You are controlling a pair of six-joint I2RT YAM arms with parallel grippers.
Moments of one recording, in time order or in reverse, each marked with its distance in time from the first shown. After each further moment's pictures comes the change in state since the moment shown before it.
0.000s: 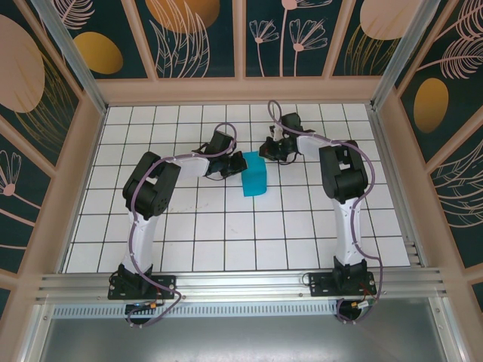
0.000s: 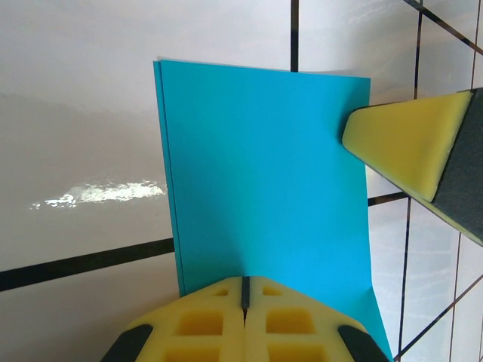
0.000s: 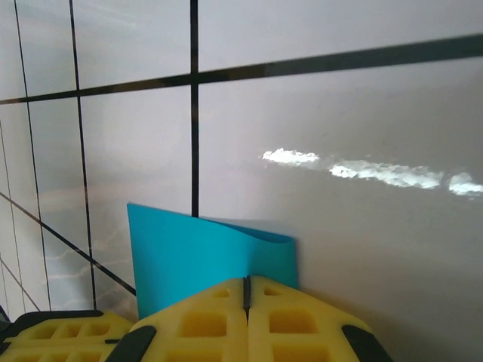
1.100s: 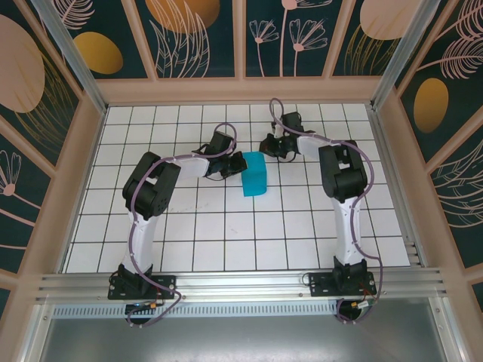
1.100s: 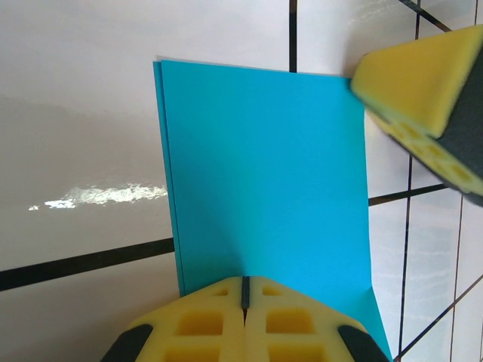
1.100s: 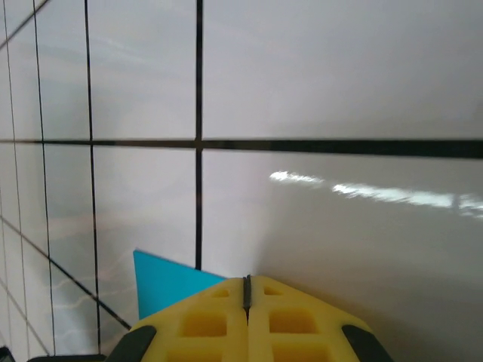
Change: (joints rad) left arm -0.001 -0.003 -0.009 0.013 -0.003 0.000; right arm -0.011 0.003 -0.009 0.101 0.026 0.048
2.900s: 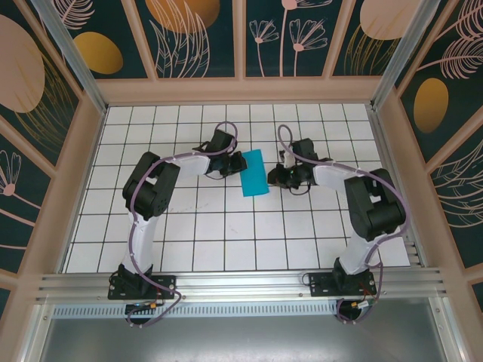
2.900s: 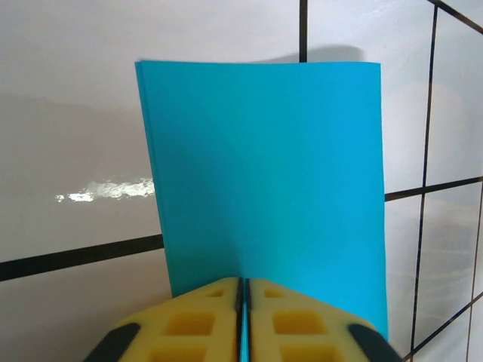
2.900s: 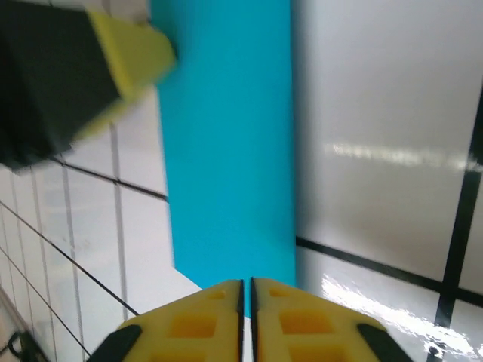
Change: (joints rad) left arm -0.004 -0.013 0.060 -0.109 -0.023 0.032; right arm 0.061 -0.540 -0.595 -0.009 0.008 -0.023
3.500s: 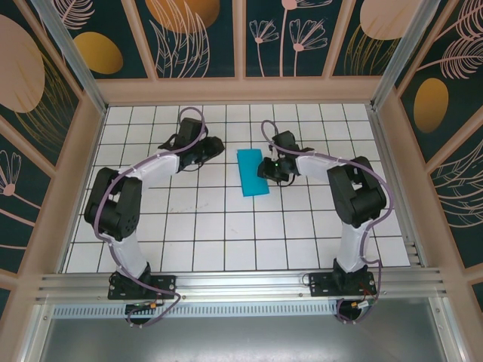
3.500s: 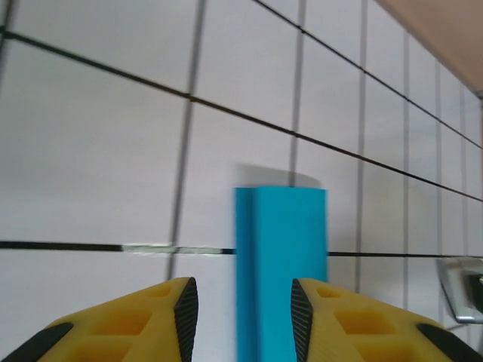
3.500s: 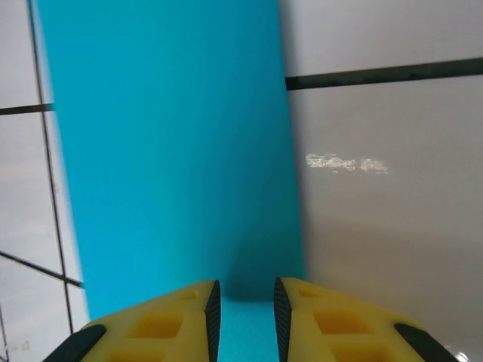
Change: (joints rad) left arm 0.139 -0.350 -0.219 0.014 -0.127 -0.028; right arm 0.103 0.203 0.211 -0.090 0.225 0.064
